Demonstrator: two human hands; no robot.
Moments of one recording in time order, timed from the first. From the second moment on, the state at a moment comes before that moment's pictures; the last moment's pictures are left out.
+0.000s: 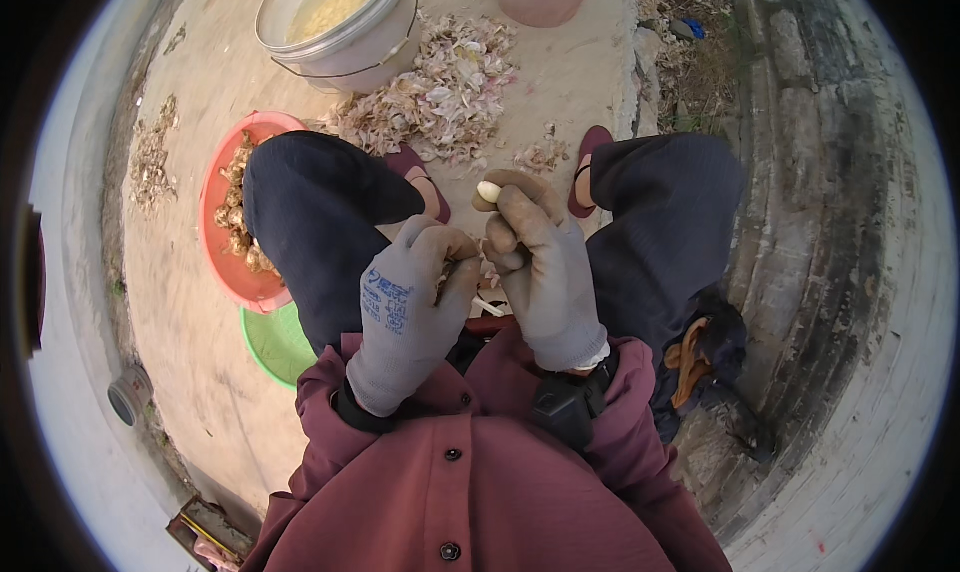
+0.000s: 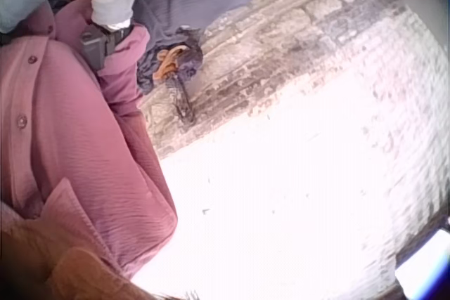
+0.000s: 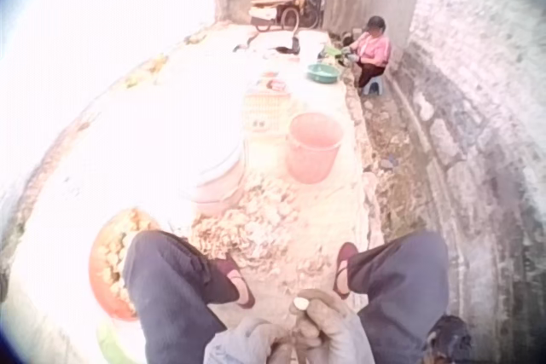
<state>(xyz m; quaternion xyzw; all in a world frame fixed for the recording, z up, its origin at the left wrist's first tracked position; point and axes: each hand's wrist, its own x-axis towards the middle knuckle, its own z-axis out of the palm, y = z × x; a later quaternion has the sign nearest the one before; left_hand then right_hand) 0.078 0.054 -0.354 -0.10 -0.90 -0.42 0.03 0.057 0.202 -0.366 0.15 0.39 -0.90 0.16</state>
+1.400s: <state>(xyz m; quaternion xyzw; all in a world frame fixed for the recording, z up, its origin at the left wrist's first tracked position) 0.052 0.049 -0.363 0.09 -0.72 -0.68 0.12 0.035 0.184 -0.349 -0.01 0.75 -0.65 0.13</state>
